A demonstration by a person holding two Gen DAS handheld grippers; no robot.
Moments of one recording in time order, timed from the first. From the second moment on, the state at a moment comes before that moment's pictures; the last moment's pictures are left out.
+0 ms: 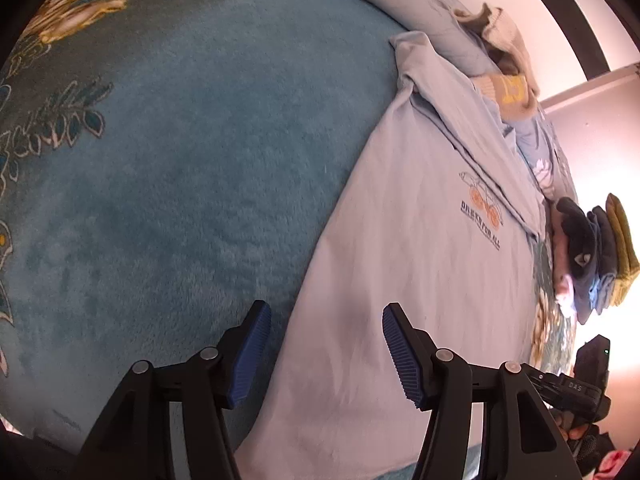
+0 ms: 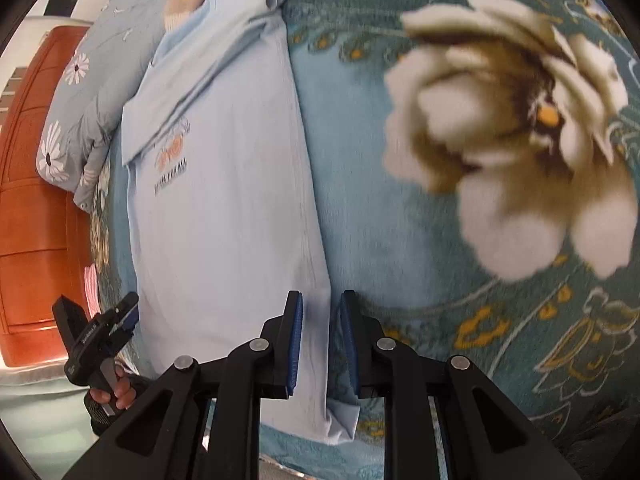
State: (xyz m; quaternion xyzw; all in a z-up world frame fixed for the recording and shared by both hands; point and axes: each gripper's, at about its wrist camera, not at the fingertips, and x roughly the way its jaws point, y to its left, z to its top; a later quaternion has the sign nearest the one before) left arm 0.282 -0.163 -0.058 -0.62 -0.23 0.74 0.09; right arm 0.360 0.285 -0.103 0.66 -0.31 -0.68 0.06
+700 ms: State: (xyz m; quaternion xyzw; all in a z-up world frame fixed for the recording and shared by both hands) left arm 0.300 -0.190 -0.029 -0.61 -0.35 0.69 0.17; right arm 0.361 0.294 -0.072 0.55 -0.46 -0.68 0.17
